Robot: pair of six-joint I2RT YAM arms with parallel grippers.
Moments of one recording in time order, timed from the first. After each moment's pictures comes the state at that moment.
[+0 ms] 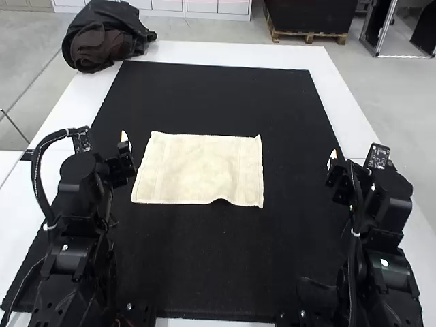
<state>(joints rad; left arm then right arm) 0.03 0.00 0.01 -0.02 -0.25 -0.19 -0.11 0.01 0.01 -0.07 0.05 0.07</state>
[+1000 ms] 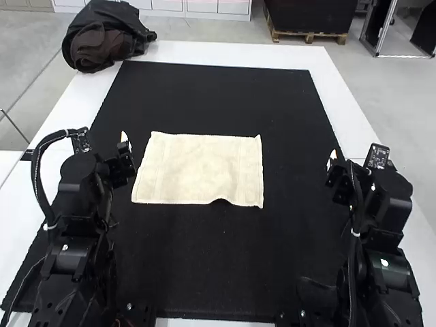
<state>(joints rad) 0.03 0.00 0.01 -0.03 -0.25 -0.22 -0.11 0.01 0.01 -0.08 0.04 0.07</state>
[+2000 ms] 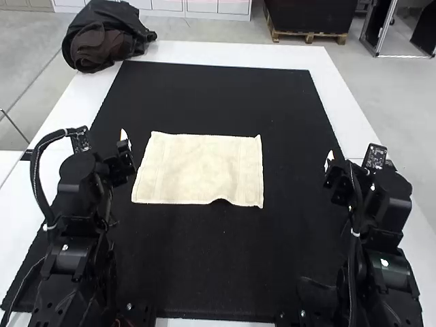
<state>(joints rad) 0.03 0.00 0.01 0.01 -0.25 -0.19 -0.11 0.01 0.01 -0.08 0.01 0.07</state>
